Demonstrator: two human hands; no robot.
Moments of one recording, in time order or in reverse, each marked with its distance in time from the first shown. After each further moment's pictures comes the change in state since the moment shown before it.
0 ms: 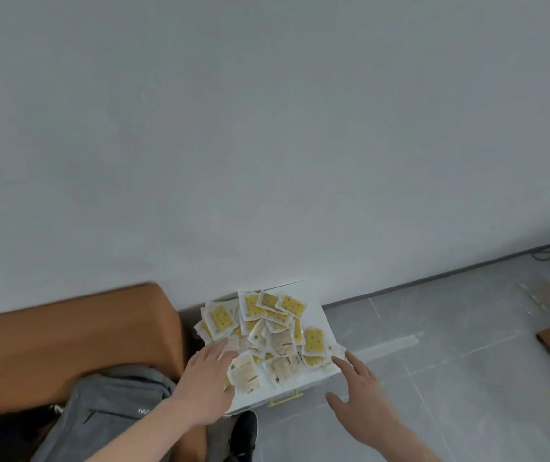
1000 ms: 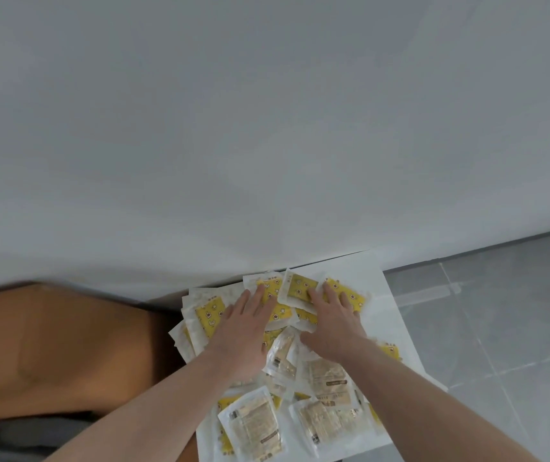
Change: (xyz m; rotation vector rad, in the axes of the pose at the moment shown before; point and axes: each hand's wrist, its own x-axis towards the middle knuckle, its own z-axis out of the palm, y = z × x) left_hand 0.352 -0.096 0.155 0.145 -0.059 0.043; right_hand 0.430 -0.004 0.181 -0.207 -0.205 -0.040
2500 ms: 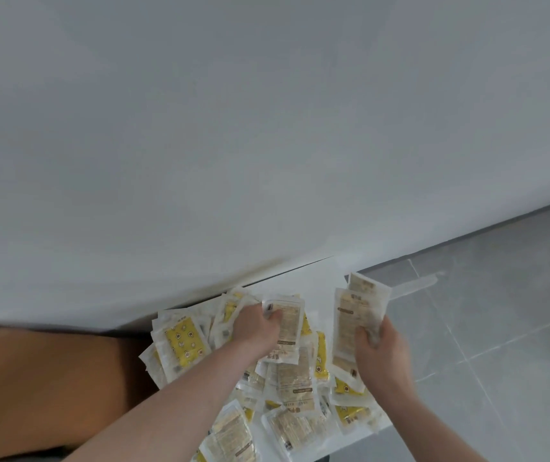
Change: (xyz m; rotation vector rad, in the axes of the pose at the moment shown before) left_hand 0.043 0.085 -0.047 -0.816 -0.043 -0.419; right_hand -0.085 0.085 -0.026 0.857 0.554 0.337
